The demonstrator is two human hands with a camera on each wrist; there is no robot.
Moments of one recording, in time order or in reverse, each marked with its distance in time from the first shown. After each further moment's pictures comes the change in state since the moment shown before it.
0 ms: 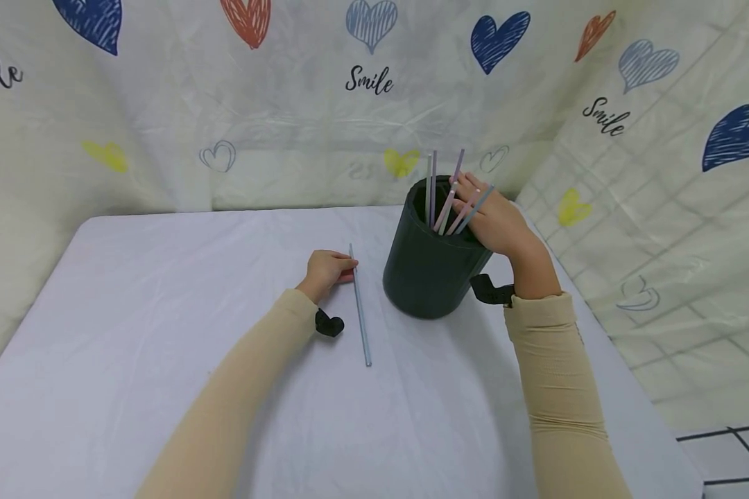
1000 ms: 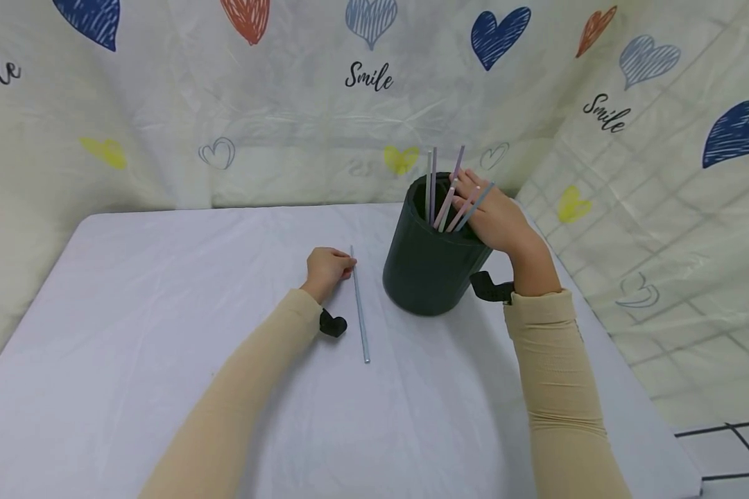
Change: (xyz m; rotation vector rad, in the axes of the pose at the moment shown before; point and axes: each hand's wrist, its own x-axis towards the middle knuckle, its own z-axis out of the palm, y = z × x) left_hand -0.006 -0.002 0.003 0.212 0.099 0.085; right_hand 0.002 0.001 0.002 -0.007 0.016 0.011
